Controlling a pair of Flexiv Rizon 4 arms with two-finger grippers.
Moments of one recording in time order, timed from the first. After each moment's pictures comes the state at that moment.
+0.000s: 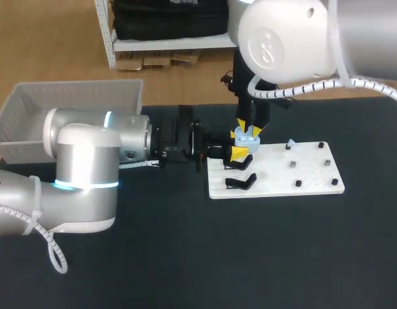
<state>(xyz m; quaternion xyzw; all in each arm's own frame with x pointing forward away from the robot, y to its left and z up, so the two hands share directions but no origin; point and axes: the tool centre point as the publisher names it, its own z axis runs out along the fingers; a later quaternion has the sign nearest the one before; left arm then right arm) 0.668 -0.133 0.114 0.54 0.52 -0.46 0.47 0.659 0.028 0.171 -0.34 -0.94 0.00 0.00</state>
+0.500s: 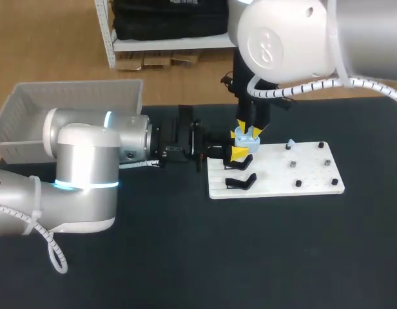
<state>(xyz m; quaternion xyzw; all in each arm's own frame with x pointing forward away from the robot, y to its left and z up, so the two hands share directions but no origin) 0.668 -0.133 0.114 0.54 0.52 -0.46 0.47 0.657 0.027 0.169 -0.34 -0.94 0.00 0.01</state>
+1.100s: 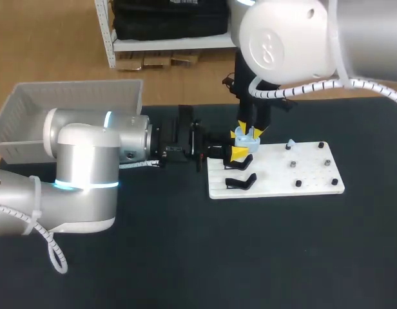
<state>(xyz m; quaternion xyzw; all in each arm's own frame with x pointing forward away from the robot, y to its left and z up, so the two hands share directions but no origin) 0.668 -0.133 0.113 0.54 0.52 -0.46 0.47 0.660 0.026 0.164 -0.34 -0.94 -0.01 0.01</state>
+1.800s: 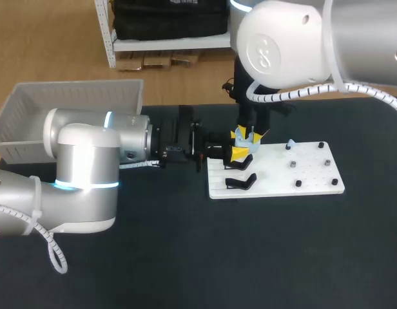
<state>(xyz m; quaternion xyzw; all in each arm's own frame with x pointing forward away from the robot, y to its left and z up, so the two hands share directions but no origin) 0.668 -0.134 0.113 0.54 0.52 -0.46 0.47 0.659 0.026 0.153 -0.34 -0.94 0.00 0.02</state>
